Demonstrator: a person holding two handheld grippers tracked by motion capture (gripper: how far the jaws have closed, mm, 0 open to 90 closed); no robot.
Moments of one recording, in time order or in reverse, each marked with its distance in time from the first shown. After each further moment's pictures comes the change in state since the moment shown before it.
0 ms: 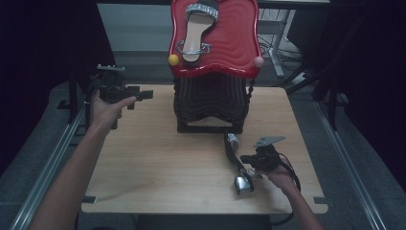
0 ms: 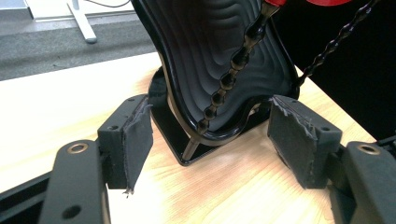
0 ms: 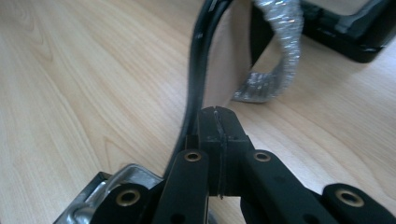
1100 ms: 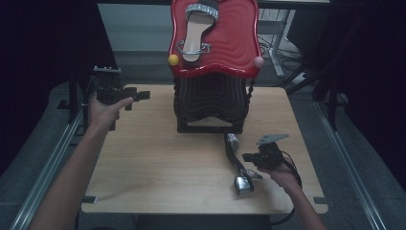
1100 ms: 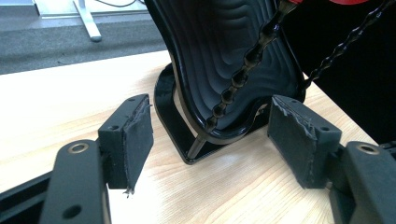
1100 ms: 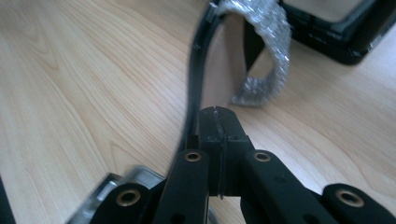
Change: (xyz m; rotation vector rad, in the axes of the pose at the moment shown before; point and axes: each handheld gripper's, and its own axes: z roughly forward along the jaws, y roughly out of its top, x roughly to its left) left arm 0.009 -0.006 -0.003 -0.011 0.011 -0.031; right arm -0.003 0.005 -0.011 0.002 -0.014 0.035
